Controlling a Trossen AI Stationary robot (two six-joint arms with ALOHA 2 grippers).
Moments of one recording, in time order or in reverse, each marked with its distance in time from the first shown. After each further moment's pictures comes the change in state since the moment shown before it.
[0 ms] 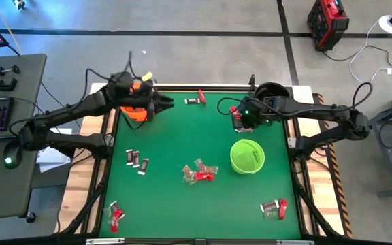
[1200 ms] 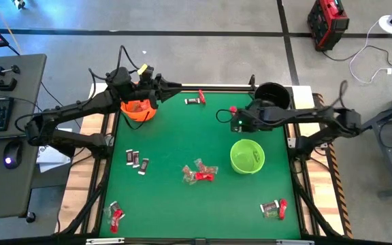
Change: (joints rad) left arm -0.001 0.110 0.013 0.477 0.004 -0.226; right arm 0.004 0.097 -0.230 0.230 0.193 0.103
